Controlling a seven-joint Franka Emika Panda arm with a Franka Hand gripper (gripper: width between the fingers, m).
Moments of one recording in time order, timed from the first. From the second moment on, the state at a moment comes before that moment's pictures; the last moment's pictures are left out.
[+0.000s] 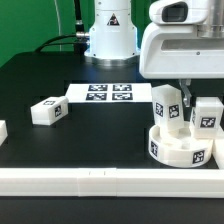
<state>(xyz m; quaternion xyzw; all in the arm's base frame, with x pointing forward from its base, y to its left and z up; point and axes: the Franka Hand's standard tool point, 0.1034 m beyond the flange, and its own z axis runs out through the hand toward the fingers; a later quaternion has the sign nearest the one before) 0.603 0.111 0.083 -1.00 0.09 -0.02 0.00</state>
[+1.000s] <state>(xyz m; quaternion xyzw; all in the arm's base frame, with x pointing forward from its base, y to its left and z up) 0.602 0.106 0.082 -0.90 0.44 -0.01 0.04</state>
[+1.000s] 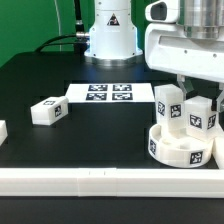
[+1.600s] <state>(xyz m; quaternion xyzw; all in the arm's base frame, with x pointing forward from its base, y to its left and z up) 0.603 0.108 0.082 -0.77 0.64 0.02 0.06</state>
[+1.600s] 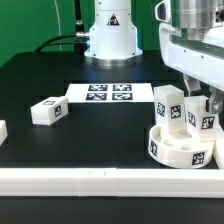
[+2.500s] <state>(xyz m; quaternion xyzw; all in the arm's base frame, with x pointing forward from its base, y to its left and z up) 0.604 0.115 0.083 -0.61 0.79 0.04 0.07</state>
